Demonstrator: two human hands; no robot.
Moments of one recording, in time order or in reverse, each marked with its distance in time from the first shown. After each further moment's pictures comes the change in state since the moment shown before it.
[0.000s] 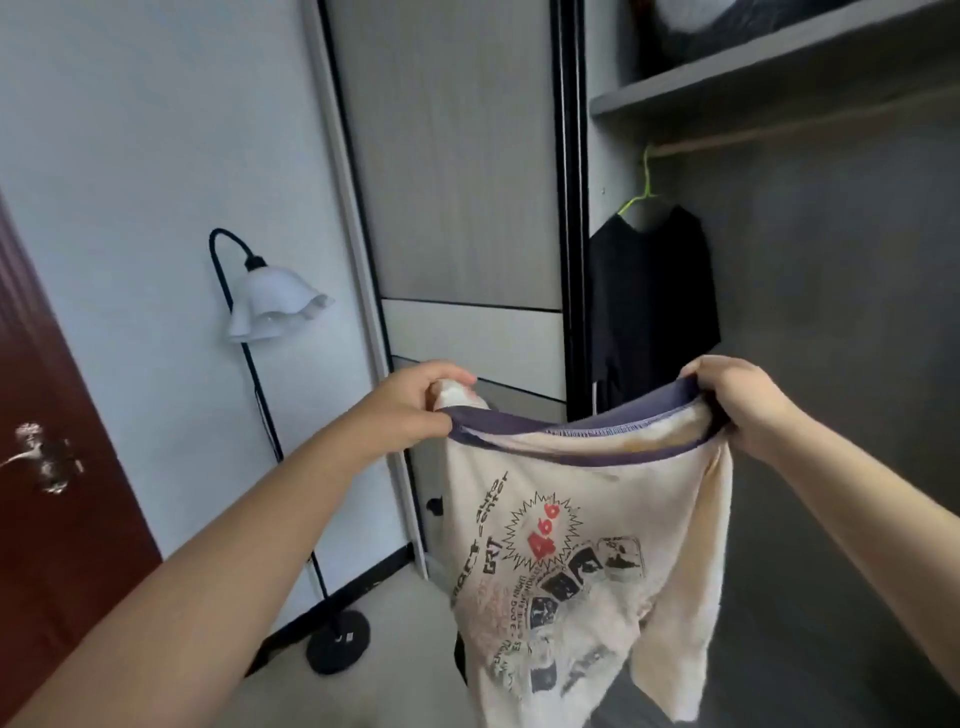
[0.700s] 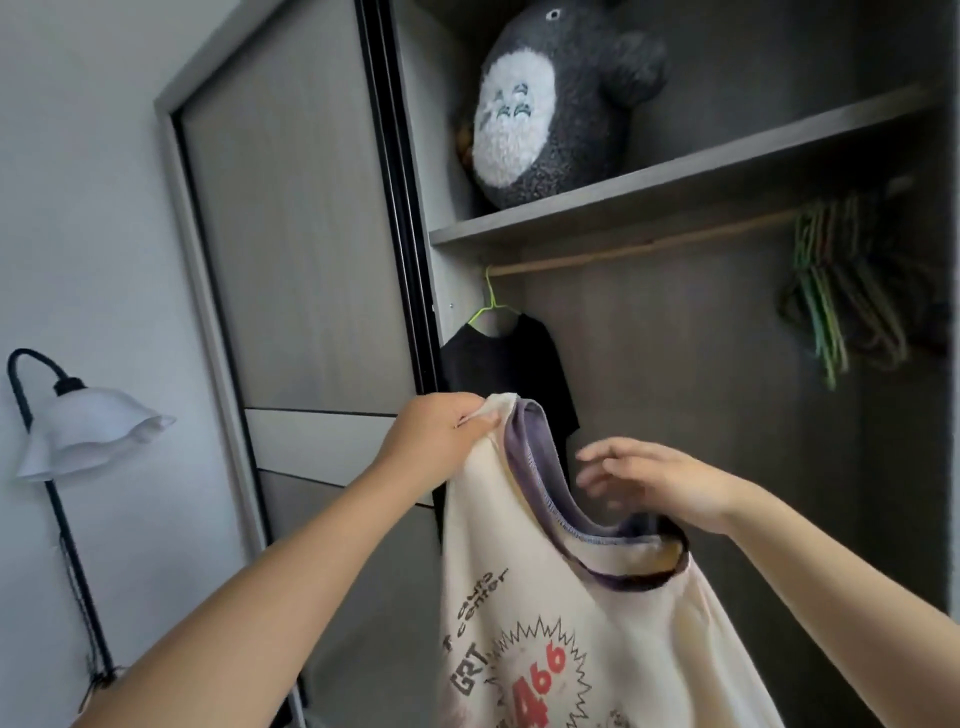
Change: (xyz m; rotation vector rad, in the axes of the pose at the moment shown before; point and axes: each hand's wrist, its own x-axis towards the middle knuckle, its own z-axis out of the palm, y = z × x) left_hand 0.102 0.133 0.137 0.333 0.193 0.438; right_hand -0.006 -0.025 -0.148 -0.067 -0.421 -0.023
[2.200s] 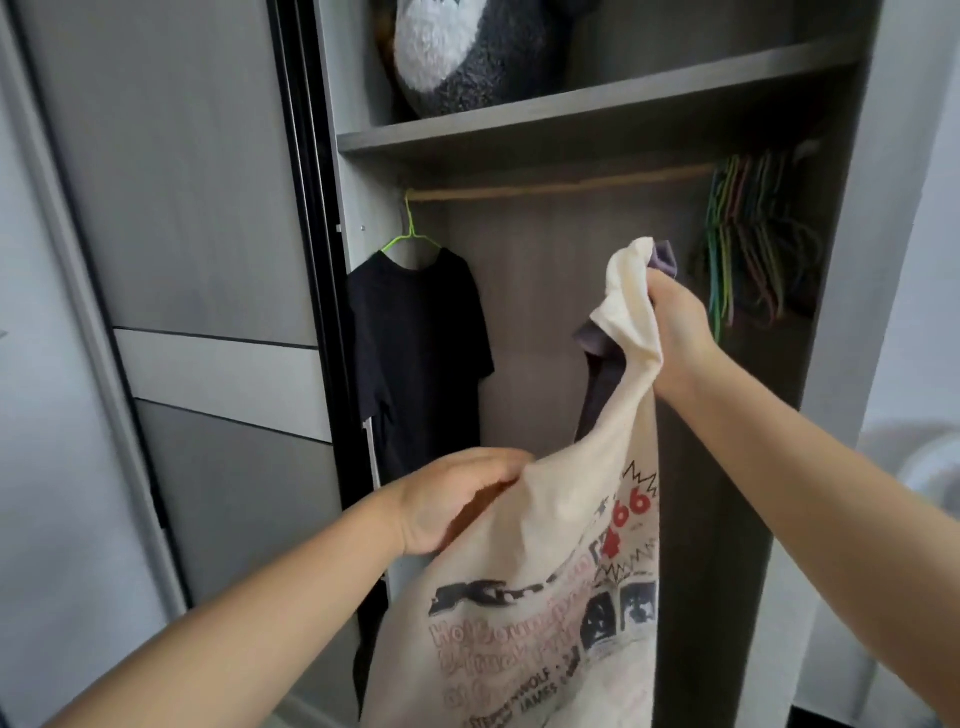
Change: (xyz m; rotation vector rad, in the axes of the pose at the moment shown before) left_hand -0.038 0.043 0.111 -1.063 -0.790 -0.268; right_hand -0.023 -0.052 -0.059 0.302 0.729 -0.108
